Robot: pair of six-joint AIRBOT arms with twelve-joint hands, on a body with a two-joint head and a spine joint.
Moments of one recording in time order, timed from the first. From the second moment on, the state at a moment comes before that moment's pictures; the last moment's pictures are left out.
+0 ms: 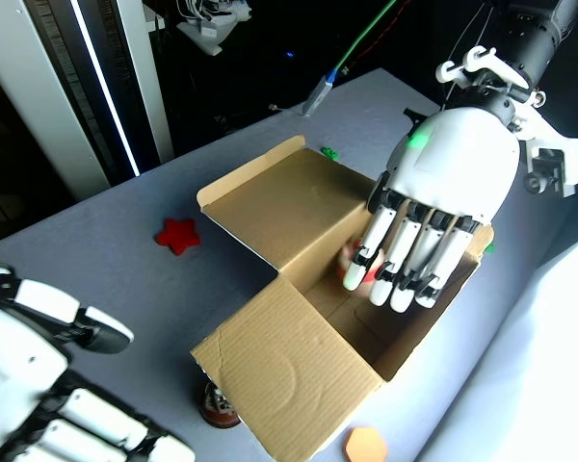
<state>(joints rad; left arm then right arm) -0.16 -1.43 1.88 2.20 -0.99 -0.50 -0.35 -0.73 0.97 0.72 0.31 -1.07</state>
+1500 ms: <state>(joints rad) -0.24 -1.11 1.88 2.29 -1.12 -0.60 -0.43 -1.13 1.27 0.75 0.41 -1.08</state>
